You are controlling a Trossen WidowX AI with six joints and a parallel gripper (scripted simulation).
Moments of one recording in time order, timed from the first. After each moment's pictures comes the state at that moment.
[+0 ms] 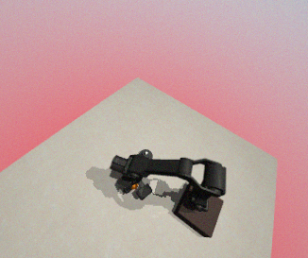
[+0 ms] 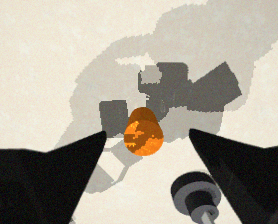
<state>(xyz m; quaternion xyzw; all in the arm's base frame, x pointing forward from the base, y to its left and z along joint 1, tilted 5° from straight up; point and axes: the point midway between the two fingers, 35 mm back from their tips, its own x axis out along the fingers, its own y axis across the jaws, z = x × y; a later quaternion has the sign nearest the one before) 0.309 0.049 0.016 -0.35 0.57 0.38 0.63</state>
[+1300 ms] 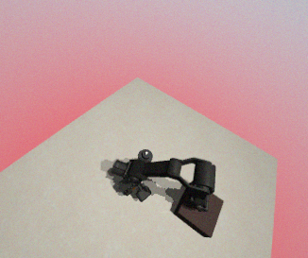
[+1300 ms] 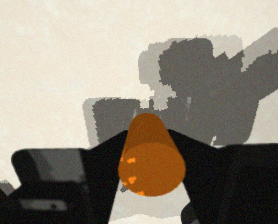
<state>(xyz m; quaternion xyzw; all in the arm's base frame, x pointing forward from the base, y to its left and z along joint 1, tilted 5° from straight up) 0.306 0.053 -0.027 -0.35 0.58 0.39 0.63</state>
